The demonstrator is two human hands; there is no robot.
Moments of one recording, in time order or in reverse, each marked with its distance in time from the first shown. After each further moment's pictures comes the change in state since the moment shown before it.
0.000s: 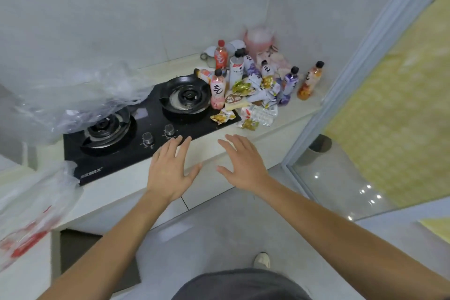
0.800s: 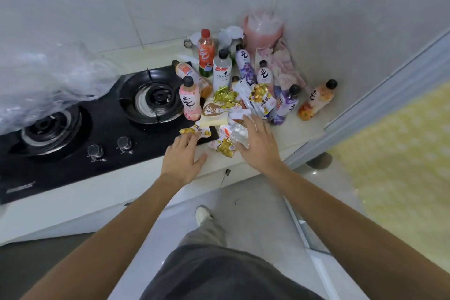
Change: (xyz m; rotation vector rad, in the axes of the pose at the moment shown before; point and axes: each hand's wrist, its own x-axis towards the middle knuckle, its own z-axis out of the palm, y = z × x) left_hand 0.226 0.098 0.132 -0.155 -0.197 -0.160; right_hand 0.160 0.249 -0.010 0.054 -0.086 0.195
